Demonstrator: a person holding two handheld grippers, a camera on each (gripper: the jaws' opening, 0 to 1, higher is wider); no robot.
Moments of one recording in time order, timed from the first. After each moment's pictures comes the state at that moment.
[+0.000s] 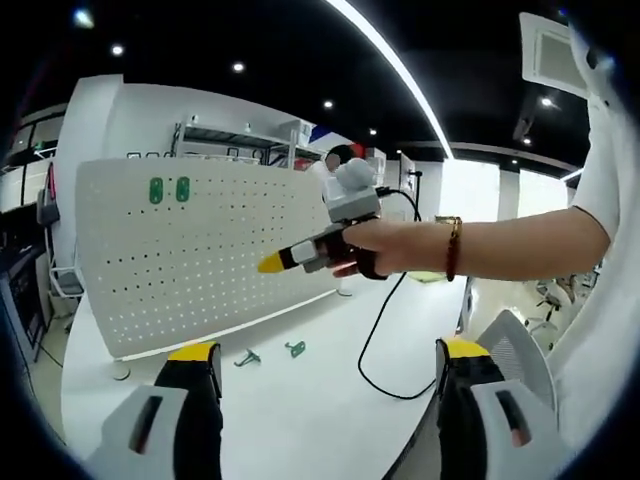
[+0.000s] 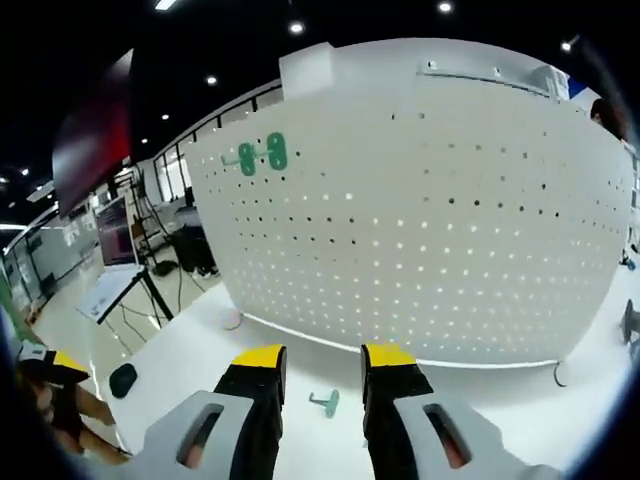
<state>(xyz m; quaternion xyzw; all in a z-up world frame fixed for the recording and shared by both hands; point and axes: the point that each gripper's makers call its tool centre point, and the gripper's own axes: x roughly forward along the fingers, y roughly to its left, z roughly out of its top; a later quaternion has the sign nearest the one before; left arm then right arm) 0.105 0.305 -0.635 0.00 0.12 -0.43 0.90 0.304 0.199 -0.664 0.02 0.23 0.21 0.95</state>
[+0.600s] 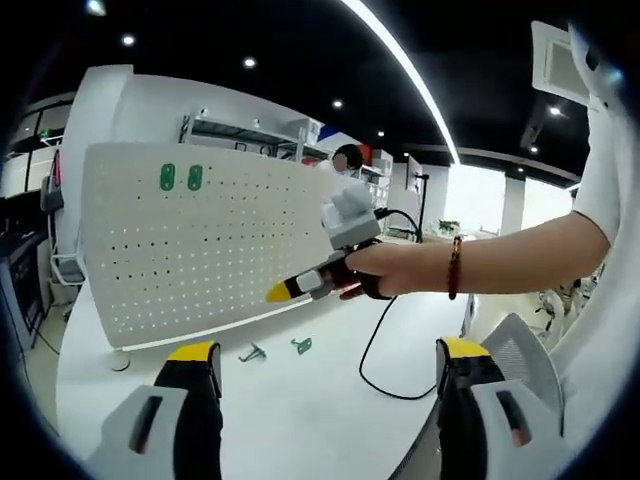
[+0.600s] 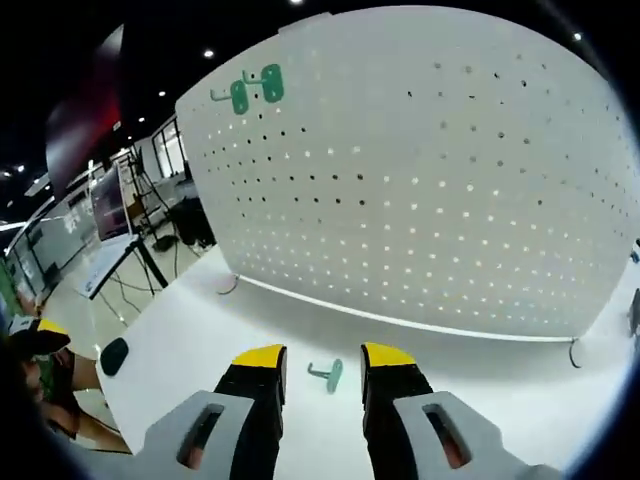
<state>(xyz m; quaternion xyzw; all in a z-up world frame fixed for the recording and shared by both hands) 0.119 0.315 -0.646 -0.02 0.12 -0.42 0.90 0.305 0.209 -0.721 0.00 0.29 0.22 0.93</state>
